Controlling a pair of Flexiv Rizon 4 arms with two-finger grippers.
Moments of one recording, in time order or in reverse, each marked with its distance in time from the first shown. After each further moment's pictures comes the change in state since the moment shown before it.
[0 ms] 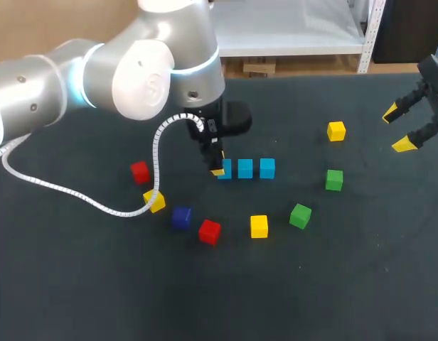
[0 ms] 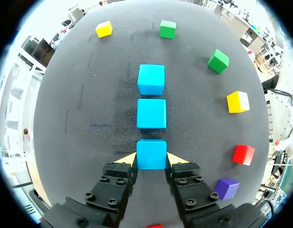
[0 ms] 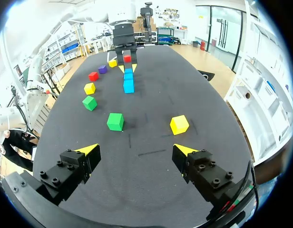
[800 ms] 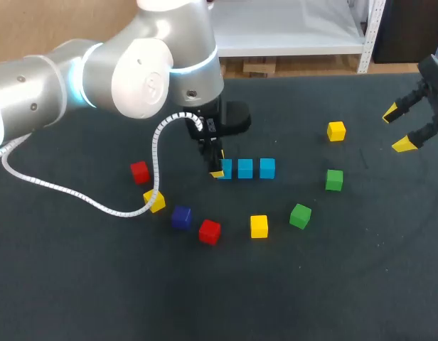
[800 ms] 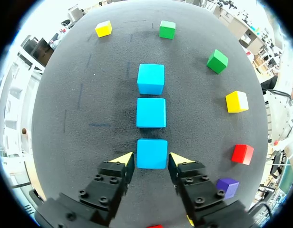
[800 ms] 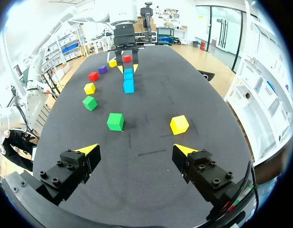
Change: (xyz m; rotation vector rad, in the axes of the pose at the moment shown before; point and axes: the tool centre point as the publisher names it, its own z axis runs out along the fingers) left arm 0.001 -0.001 0.001 0.018 -0.005 -0.004; right arm 0.000 0.000 0.000 0.000 0.000 0.000
